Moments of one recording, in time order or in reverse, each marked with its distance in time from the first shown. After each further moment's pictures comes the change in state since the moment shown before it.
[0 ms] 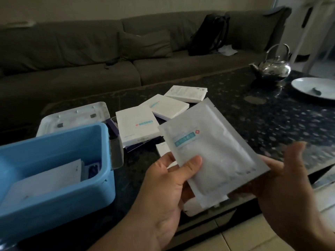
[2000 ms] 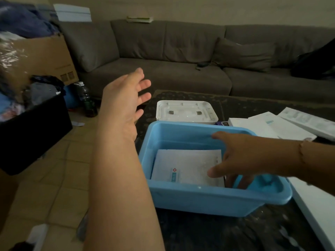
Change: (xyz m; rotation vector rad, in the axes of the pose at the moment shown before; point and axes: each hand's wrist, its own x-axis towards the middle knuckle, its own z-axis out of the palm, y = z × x) left_hand -0.066 0.202 -0.253 0.183 0.844 0.584; right_hand 0.086 -0.007 0.306 -1.306 -0.840 0.400
